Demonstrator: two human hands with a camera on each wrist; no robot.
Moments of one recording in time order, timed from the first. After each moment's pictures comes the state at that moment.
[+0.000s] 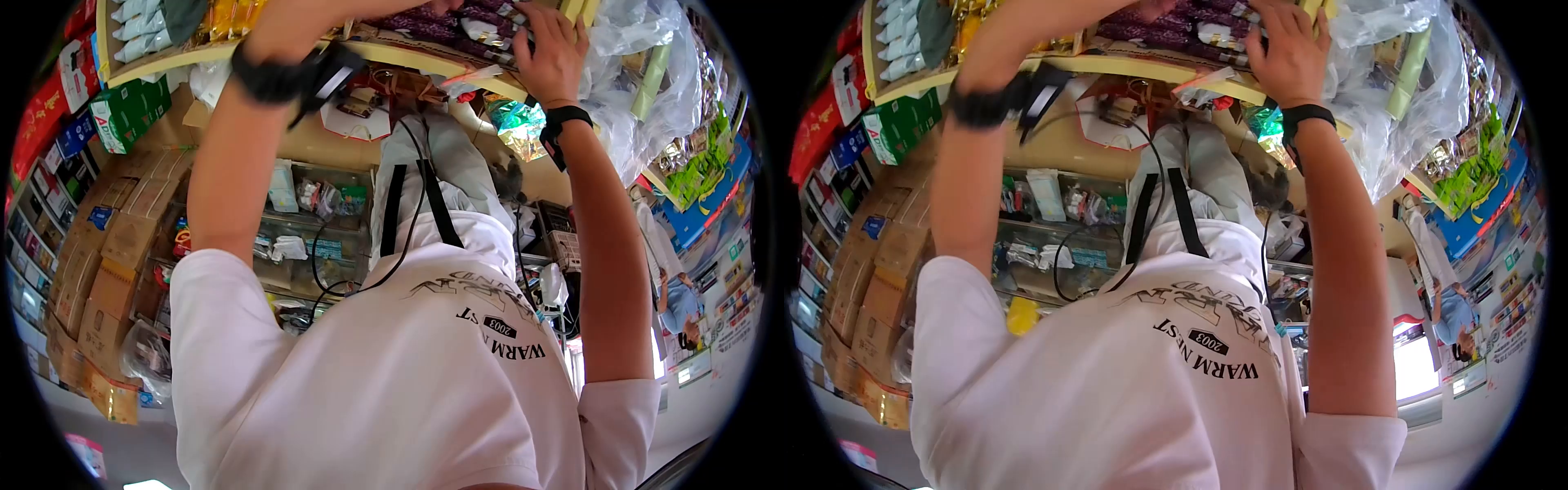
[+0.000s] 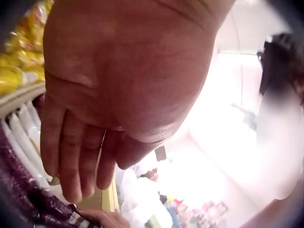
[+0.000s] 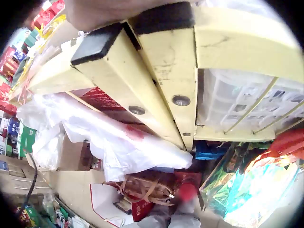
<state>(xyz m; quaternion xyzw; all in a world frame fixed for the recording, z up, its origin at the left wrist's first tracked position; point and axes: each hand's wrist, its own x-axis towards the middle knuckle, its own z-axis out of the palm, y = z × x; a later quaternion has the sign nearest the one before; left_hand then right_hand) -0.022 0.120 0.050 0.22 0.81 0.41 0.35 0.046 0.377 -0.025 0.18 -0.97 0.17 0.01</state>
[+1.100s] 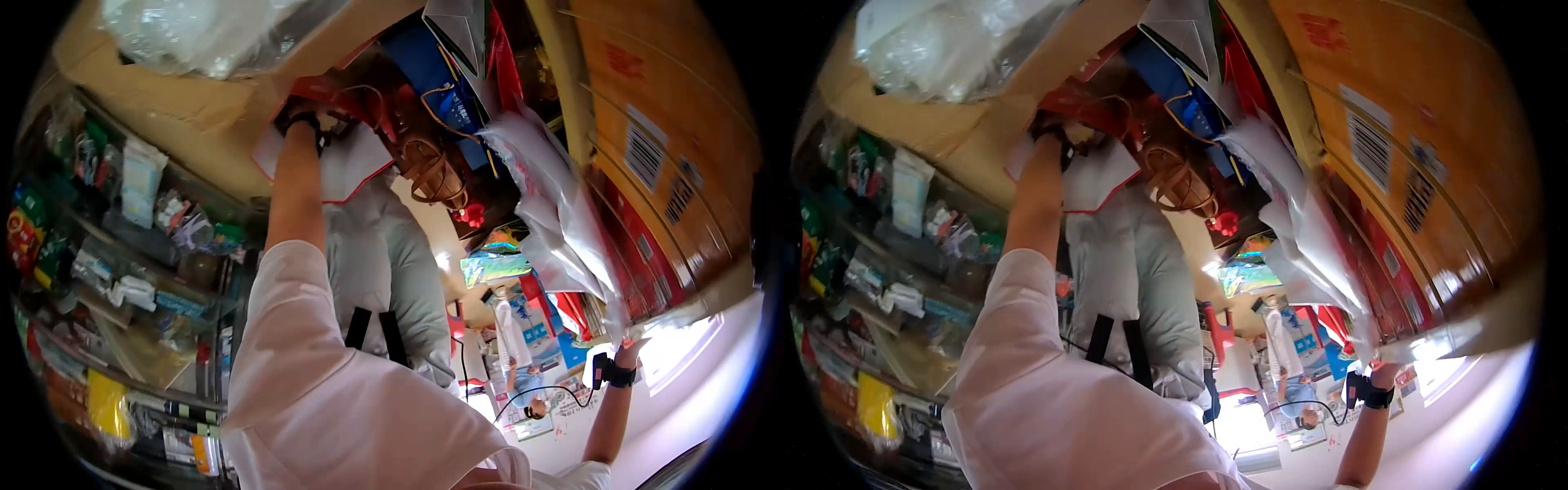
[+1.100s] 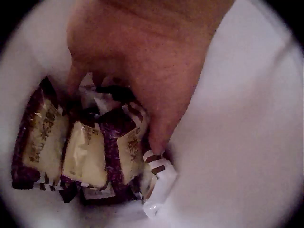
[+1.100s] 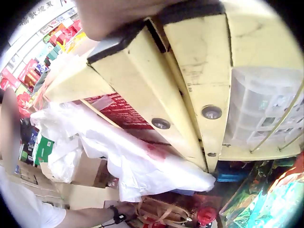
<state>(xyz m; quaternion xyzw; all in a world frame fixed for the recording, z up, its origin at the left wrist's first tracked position) 0.365 -0.007 -0.647 -0.38 0.80 0.32 0.34 0.033 0.628 0.013 -0.03 -0.99 0.12 -0.10</state>
